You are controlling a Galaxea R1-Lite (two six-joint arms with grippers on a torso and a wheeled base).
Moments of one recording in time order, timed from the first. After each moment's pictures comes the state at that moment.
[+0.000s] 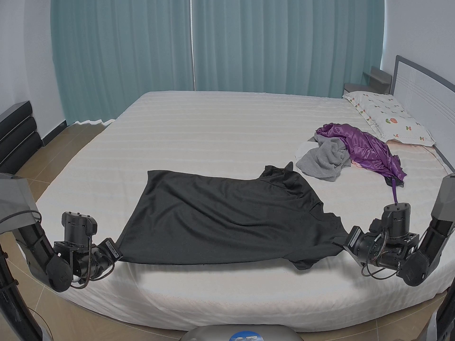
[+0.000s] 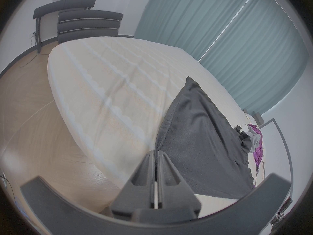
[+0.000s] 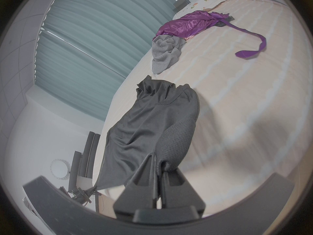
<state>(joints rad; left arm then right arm) -0.10 1.99 -0.32 -0.90 0.10 -0.78 0.23 2.02 -0.30 -1.16 0.16 0.88</state>
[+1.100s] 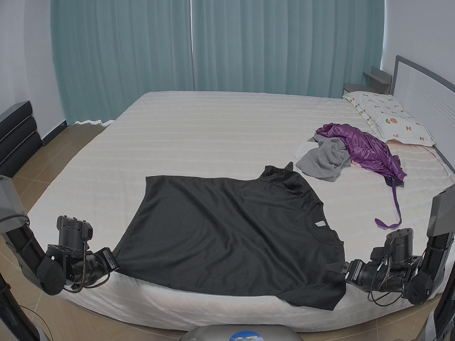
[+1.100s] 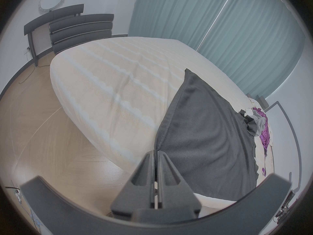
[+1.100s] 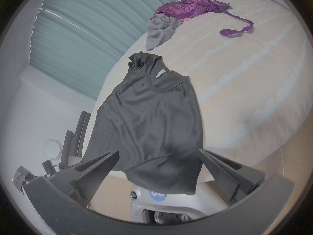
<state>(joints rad) -0.11 1.89 -0.28 -0.77 0.10 -0.66 0.23 2.08 -0.05 -1.28 0.23 0.74</state>
